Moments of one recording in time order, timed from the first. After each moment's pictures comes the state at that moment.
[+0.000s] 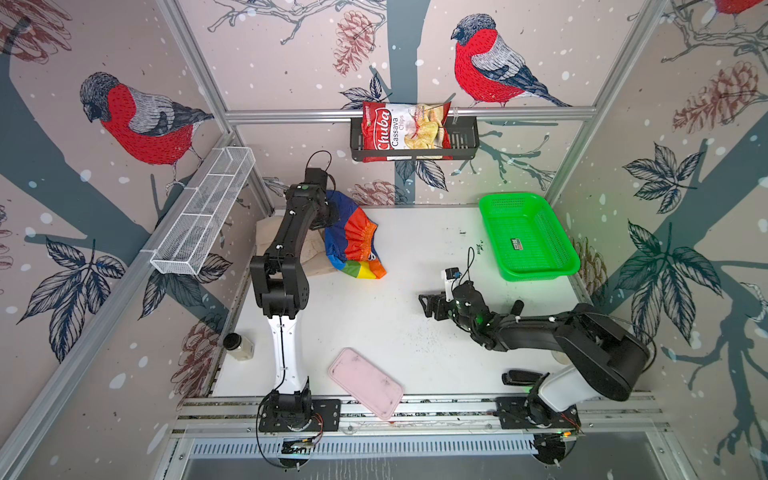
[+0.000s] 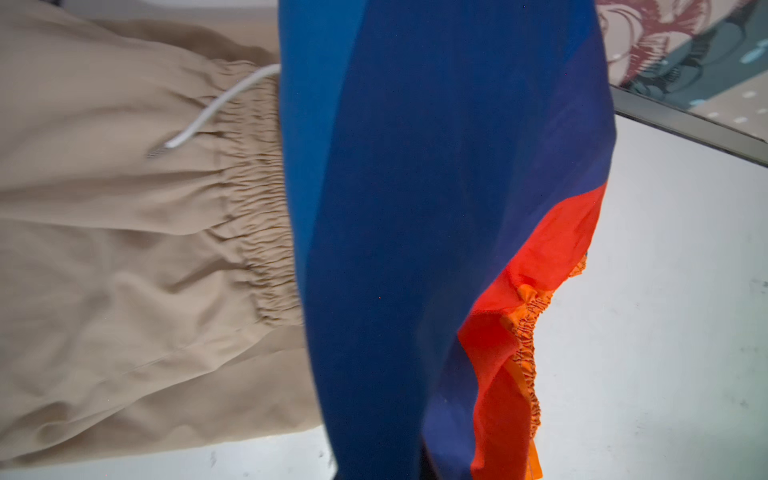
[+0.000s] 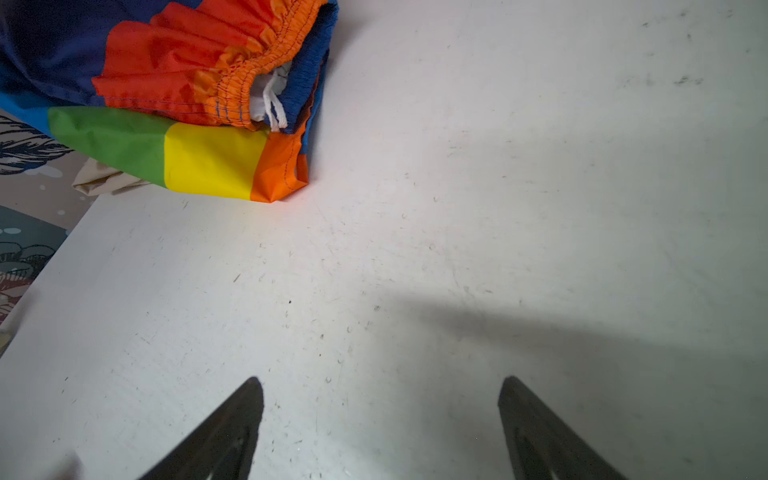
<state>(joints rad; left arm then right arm) -0.05 2.17 2.17 -1.08 0.00 -0.31 0.79 1.53 0.48 0.53 0.07 0.48</state>
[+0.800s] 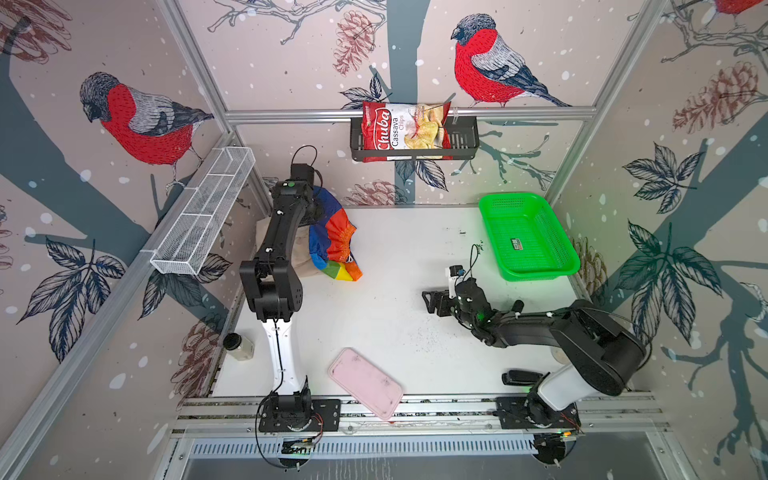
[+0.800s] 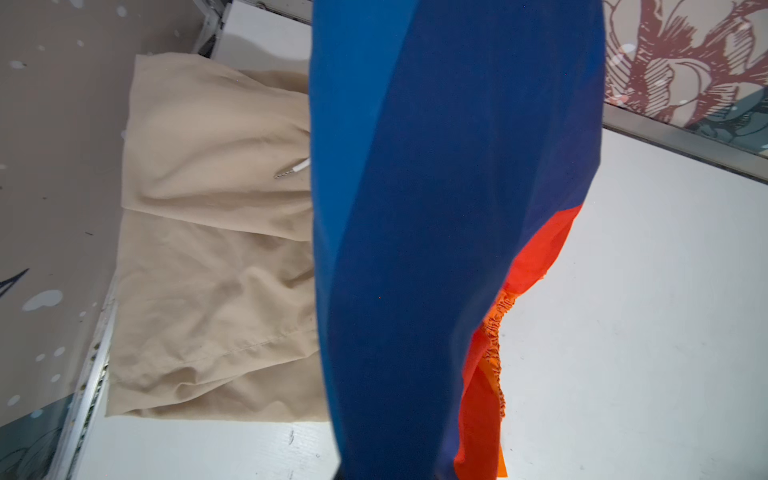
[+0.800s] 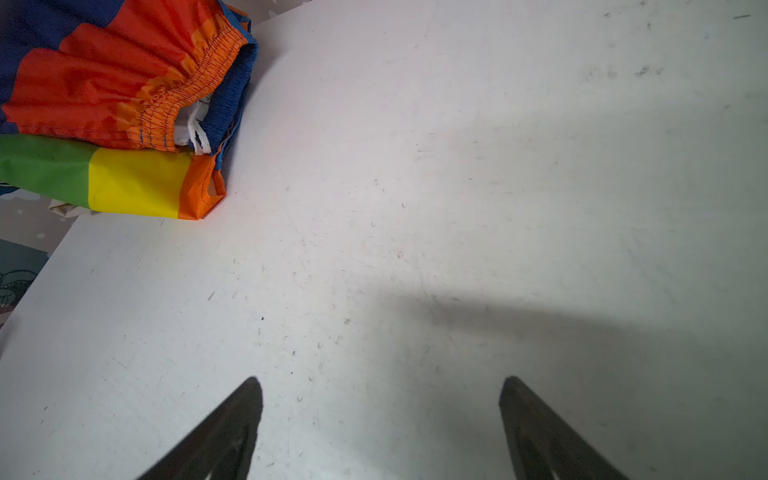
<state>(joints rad) 0.00 2.13 2.19 -1.12 -0.11 -0.28 0.73 1.57 0.49 0.53 0.05 0.50</state>
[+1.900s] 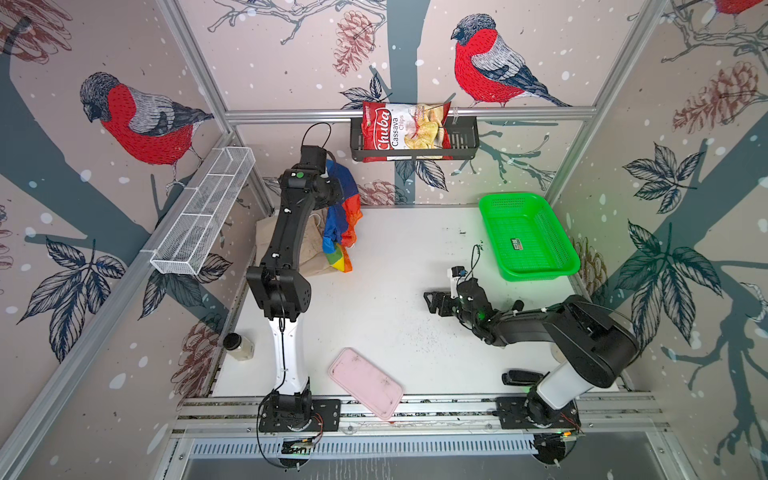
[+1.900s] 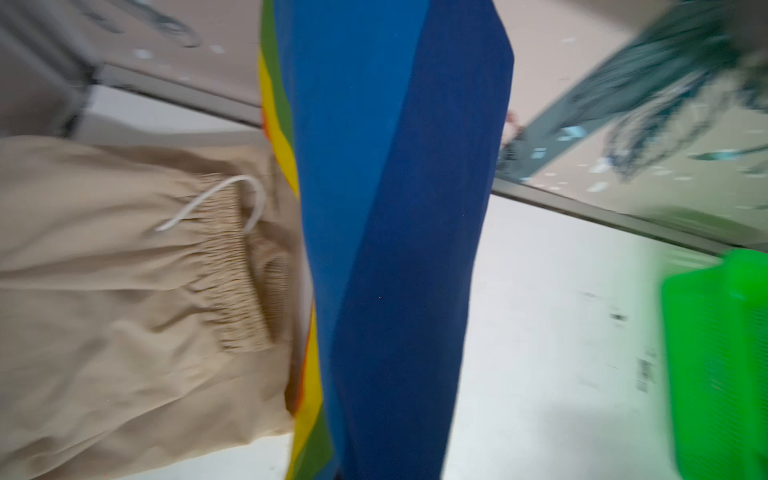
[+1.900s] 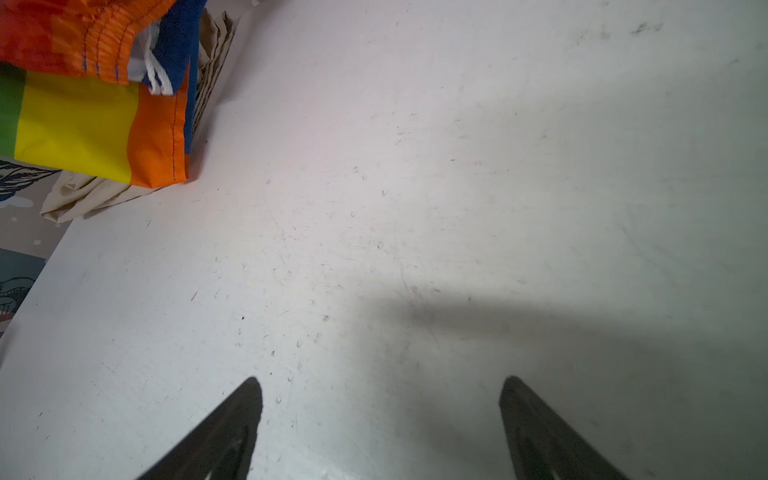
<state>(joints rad) -0.11 2.16 2.45 -1.13 0.11 -0.37 0.69 1.61 0.48 0.57 0.01 0.53</state>
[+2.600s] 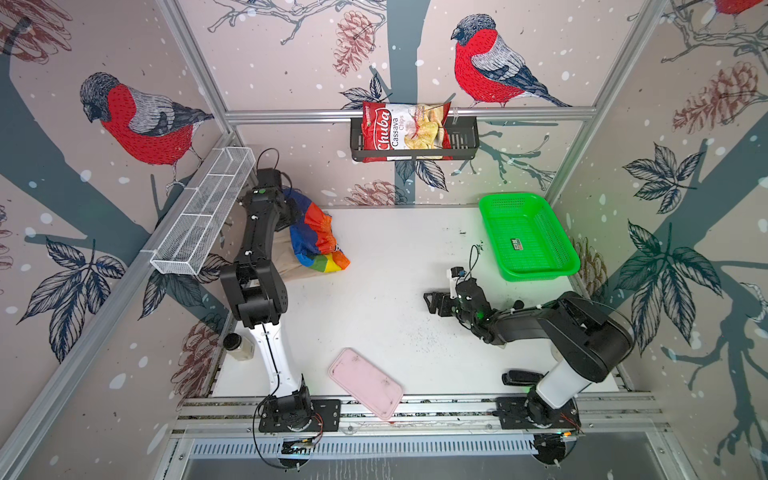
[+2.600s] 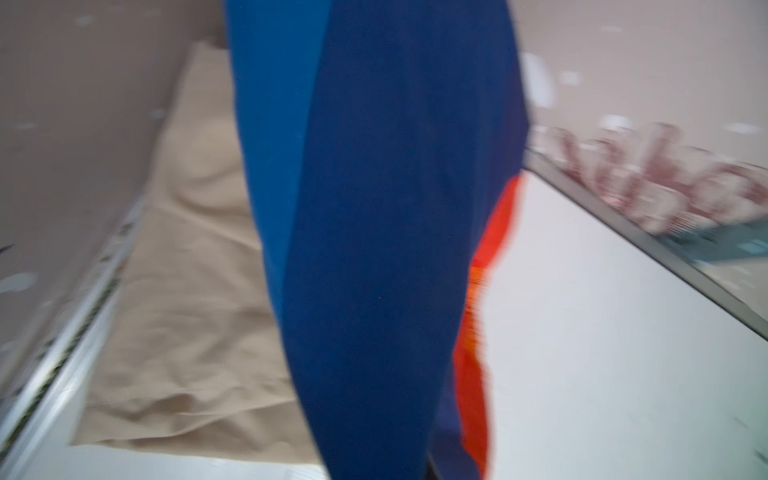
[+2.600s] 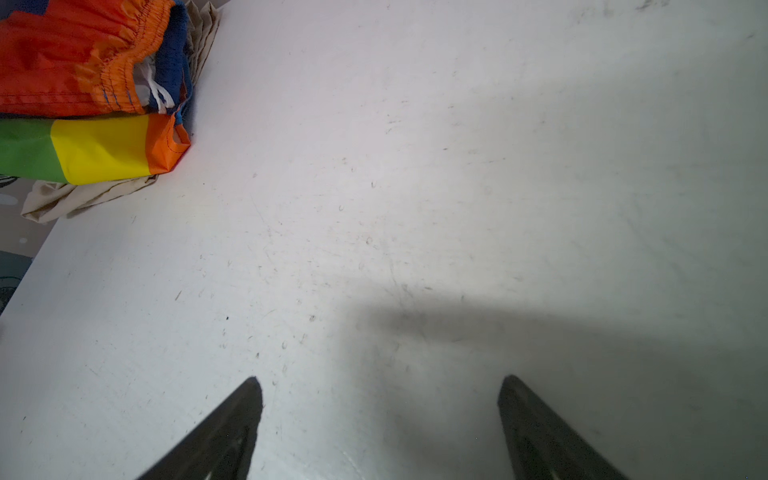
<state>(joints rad) 0.20 2.09 2.03 -0.94 0.02 -0.38 0.69 1.66 0.49 0.57 0.00 0.53</state>
